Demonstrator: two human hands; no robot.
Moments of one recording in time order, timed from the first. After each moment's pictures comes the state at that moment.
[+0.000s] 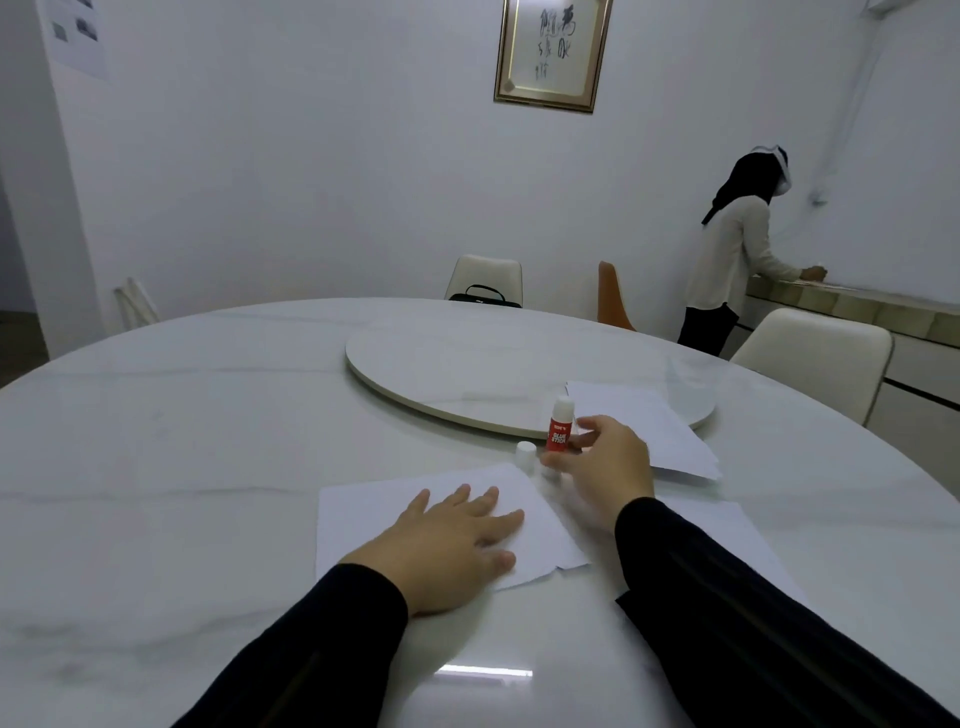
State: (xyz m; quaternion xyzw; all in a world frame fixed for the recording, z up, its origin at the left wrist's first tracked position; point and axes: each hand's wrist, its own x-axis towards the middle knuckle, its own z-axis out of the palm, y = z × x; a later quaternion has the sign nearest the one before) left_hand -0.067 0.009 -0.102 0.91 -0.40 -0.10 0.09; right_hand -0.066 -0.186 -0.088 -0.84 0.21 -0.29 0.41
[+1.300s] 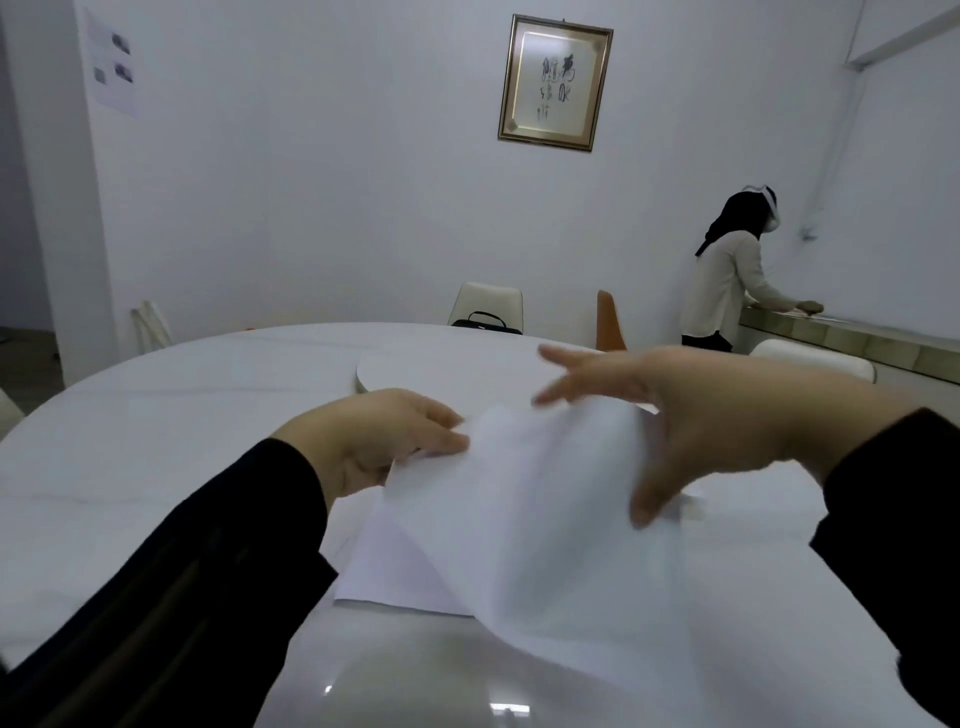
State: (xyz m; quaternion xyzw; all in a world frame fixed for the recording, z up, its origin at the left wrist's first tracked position) left_hand -0.076 0.067 0.008 0.76 -0.21 -0.23 0.57; right_hand -0.198 -0.153 0.081 -0.98 -0.16 0.01 0.13
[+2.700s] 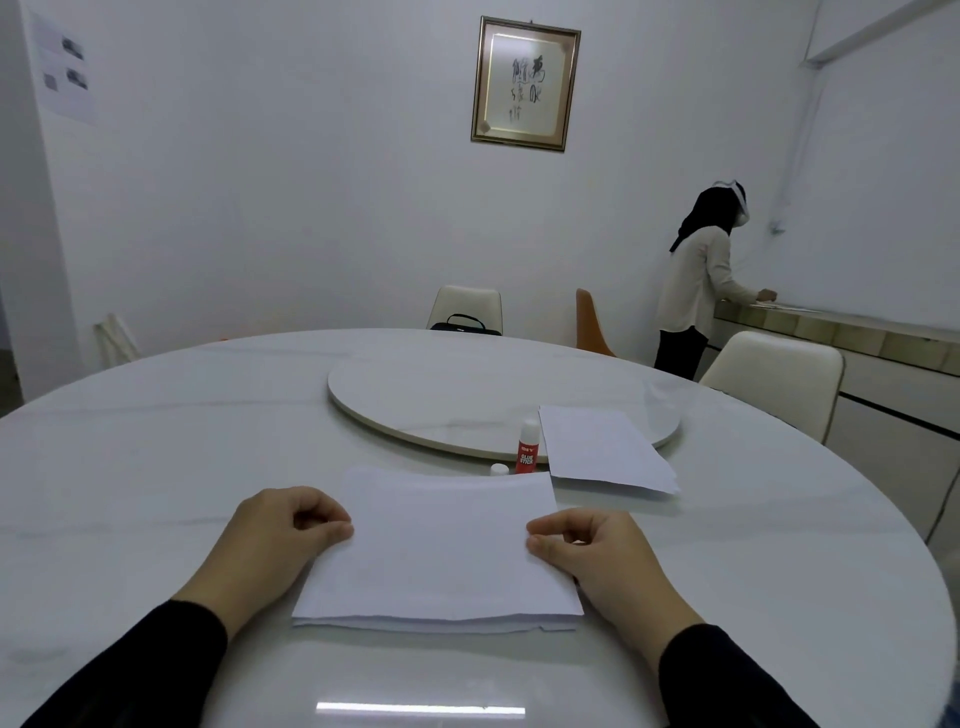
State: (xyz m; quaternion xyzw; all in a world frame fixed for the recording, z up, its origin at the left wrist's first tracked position) left_hand -0.064 0.103 -0.086 0.87 -0.16 0.08 0.45; right_hand -0.161 -0.166 -0.096 -0.80 0.13 -0.18 0.55
